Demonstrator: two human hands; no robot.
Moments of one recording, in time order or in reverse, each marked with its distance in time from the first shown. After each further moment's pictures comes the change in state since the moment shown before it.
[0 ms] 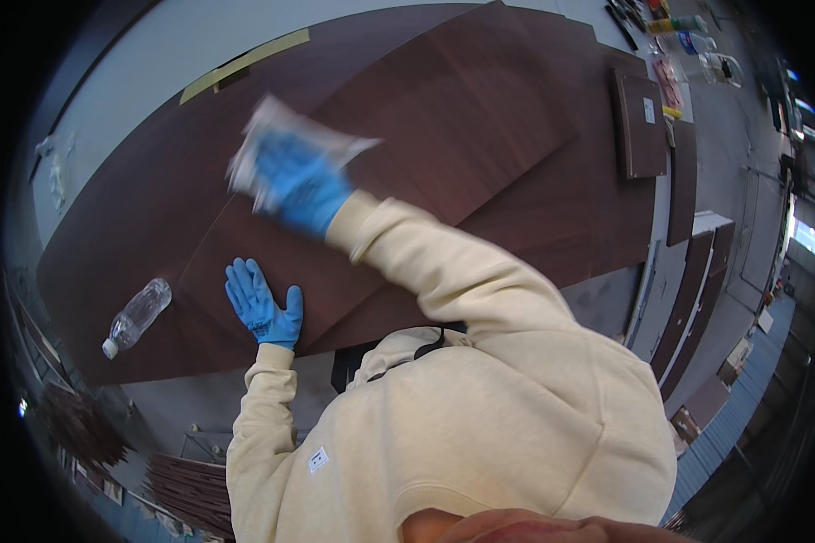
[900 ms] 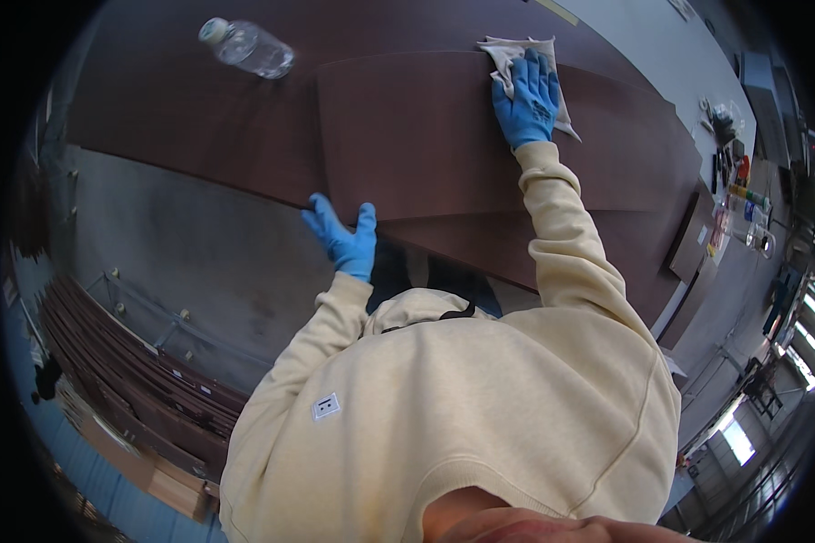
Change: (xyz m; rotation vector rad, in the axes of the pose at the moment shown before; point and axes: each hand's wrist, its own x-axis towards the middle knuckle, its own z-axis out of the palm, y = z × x) left_hand -0.168 0.027 0.020 -0.694 0.293 -1.073; right_hand -0.017 -0.004 -0.008 -0.019 -0.033 0.024
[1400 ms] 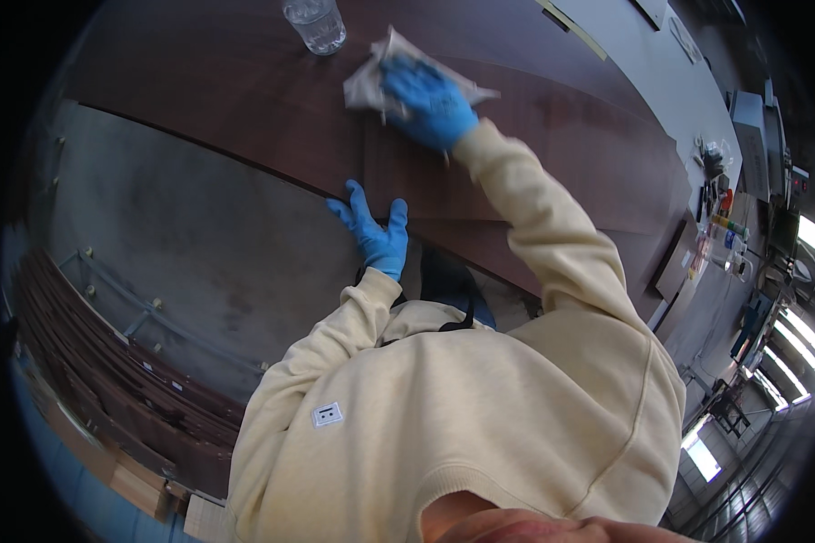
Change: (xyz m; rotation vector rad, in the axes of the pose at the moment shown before) left_hand -0.003 0.001 0.003 -0.258 0.012 -0.051; right_hand 0.042 -0.198 0.036 0.351 -0.224 -0.706
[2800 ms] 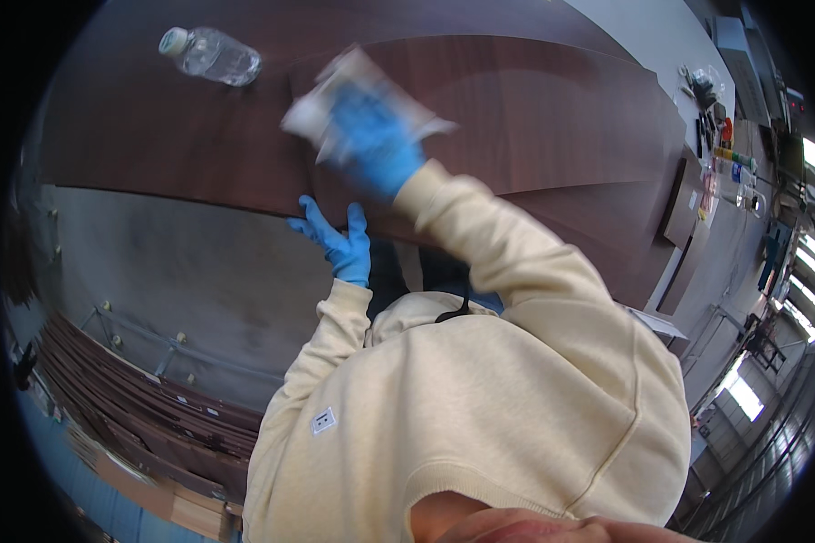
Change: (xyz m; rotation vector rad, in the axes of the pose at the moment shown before) left_hand 0.006 -0.034 -0.002 0.253 0.021 0.127; right_hand -0.034 -0.079 -0.038 -0.057 0.177 0.332
